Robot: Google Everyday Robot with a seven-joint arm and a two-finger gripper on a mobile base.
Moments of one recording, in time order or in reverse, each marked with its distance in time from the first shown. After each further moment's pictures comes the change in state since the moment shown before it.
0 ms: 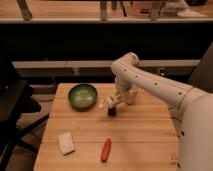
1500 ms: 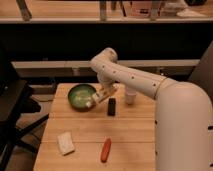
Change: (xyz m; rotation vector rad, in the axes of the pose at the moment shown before) arm -0.066 -0.073 -0.004 0.021 0.032 -0.144
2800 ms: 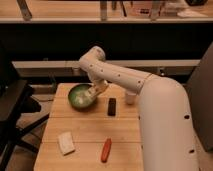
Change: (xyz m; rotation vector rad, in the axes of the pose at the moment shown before) arm -0.016 -0.045 0.003 0.030 0.048 -0.030
